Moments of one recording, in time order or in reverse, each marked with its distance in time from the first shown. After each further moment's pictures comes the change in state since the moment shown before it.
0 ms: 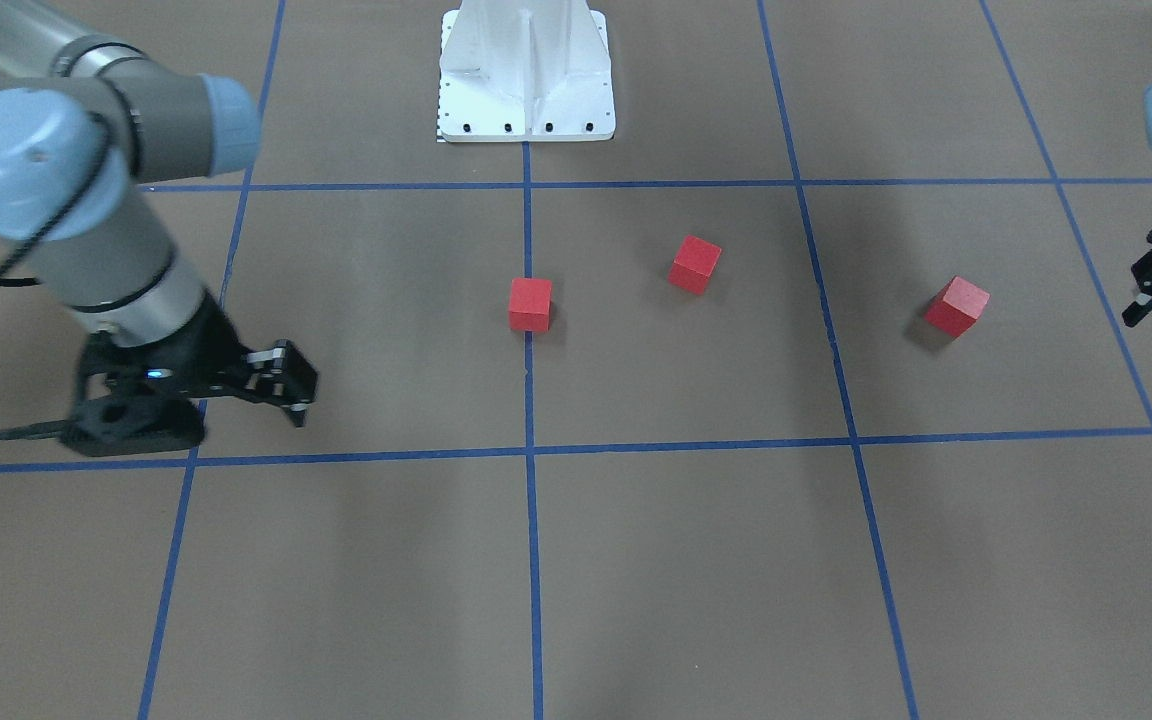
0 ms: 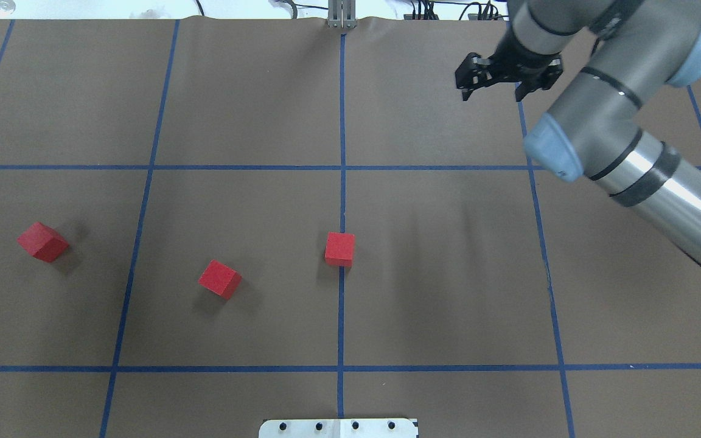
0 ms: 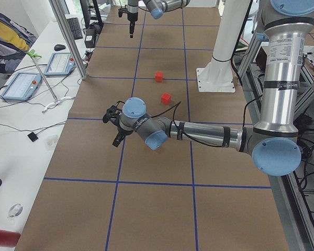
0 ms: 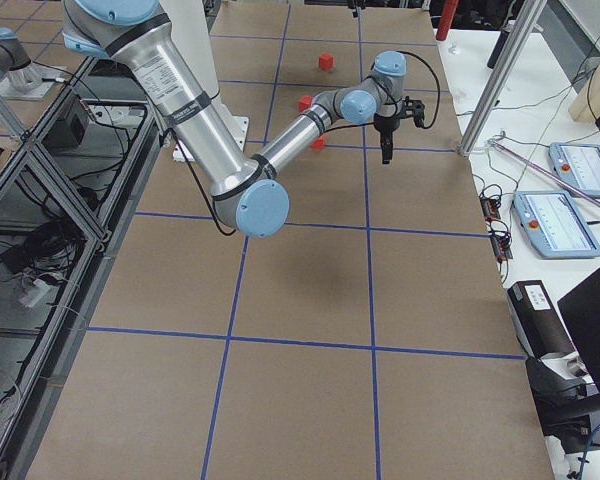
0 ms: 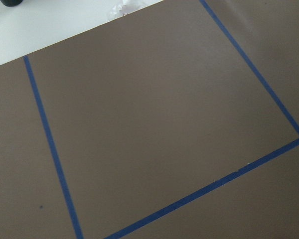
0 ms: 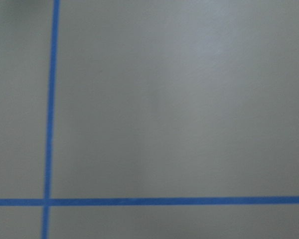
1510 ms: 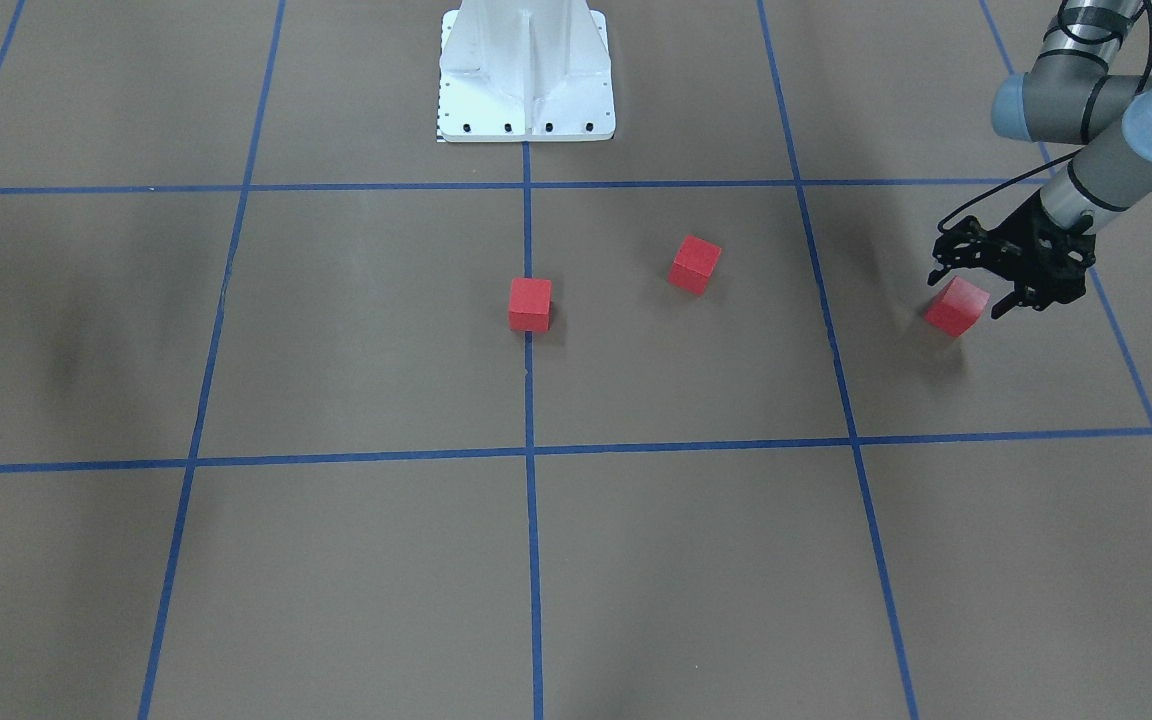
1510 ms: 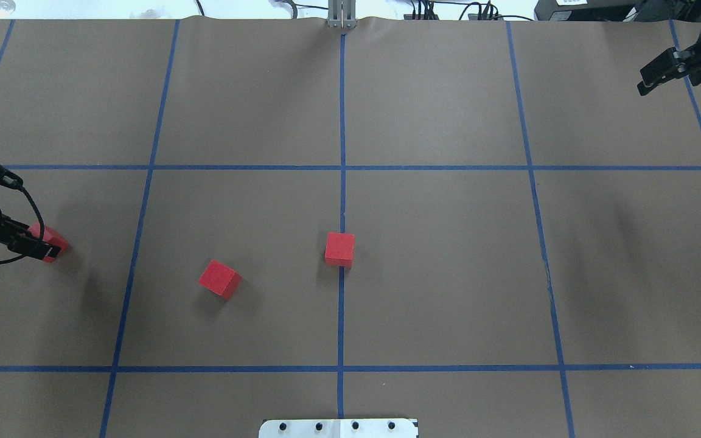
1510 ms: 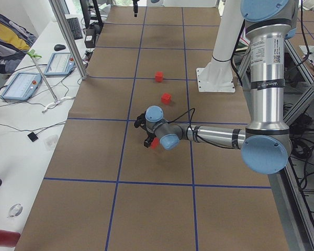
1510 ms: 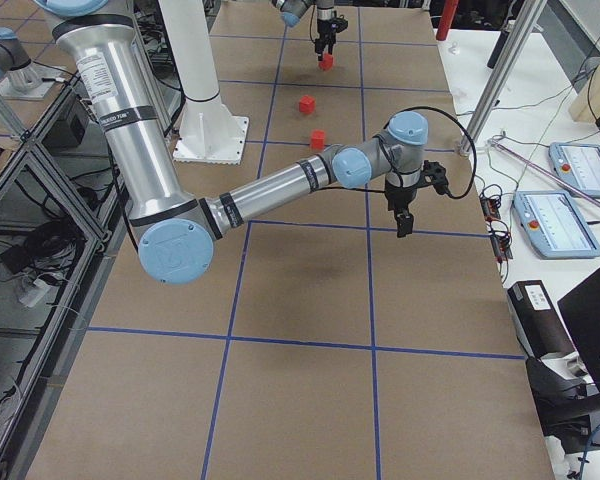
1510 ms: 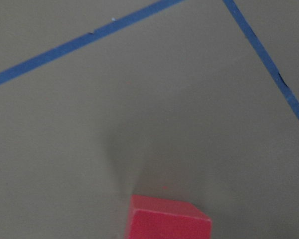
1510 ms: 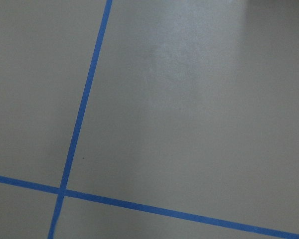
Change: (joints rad) left arm 0.383 0.071 0.007 -0.028 0.089 -0.048; right arm 0.240 -0.250 0.027 0.012 0.071 -0.426
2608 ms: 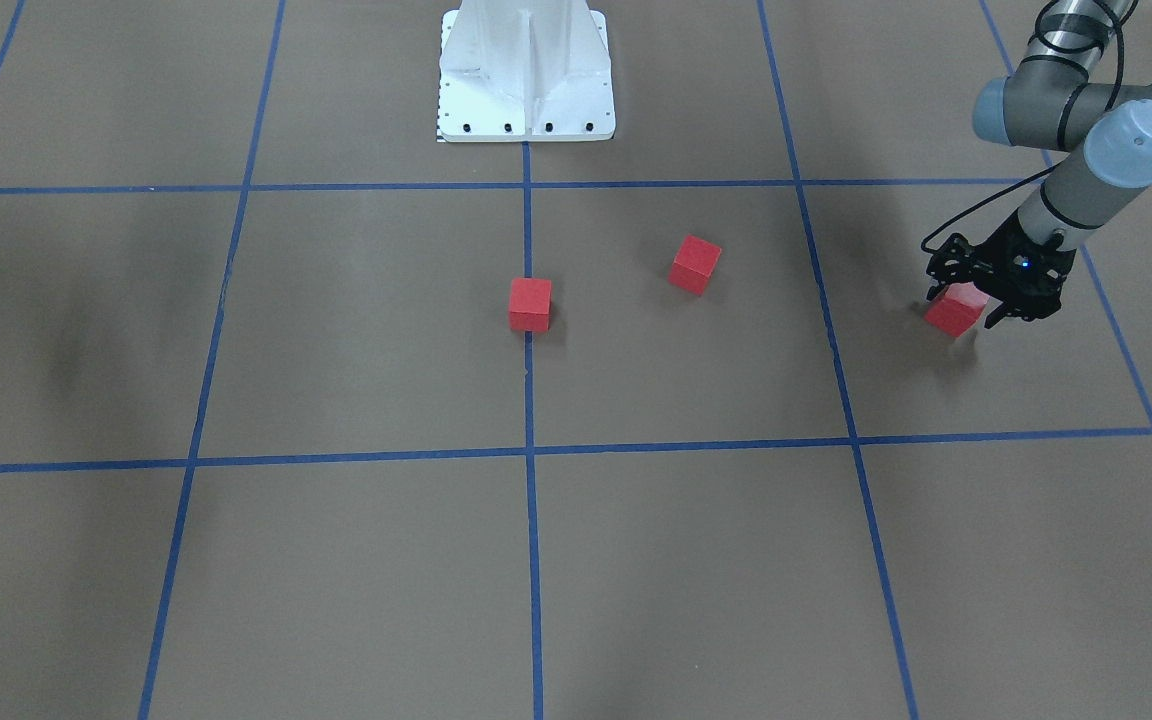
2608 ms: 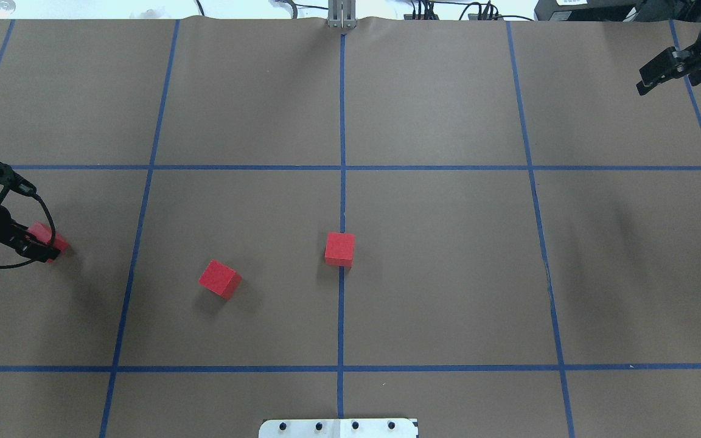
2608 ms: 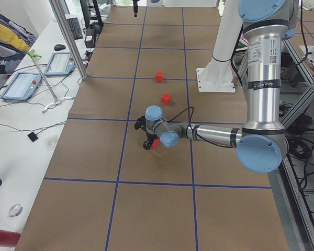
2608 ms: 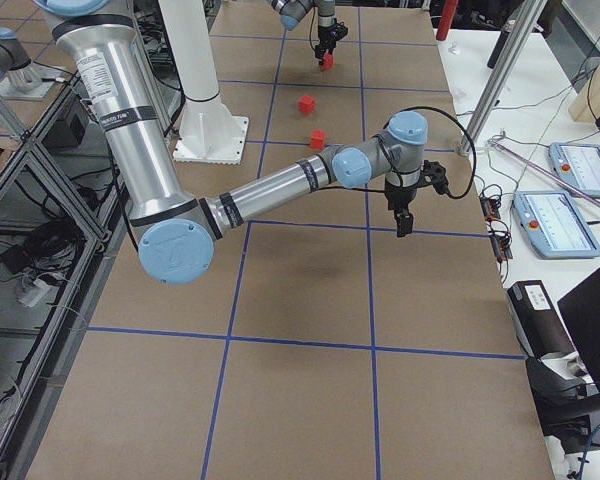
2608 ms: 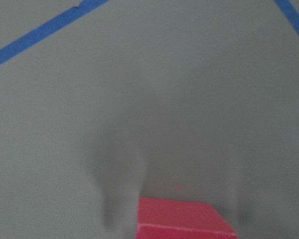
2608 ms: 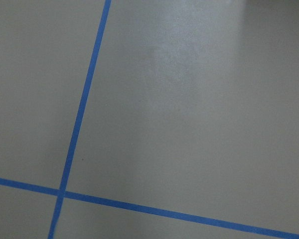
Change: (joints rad) left arm 0.034 -0.006 0.000 0.089 0.093 0.056; right arm -0.001 0.000 0.001 0.002 0.000 0.009
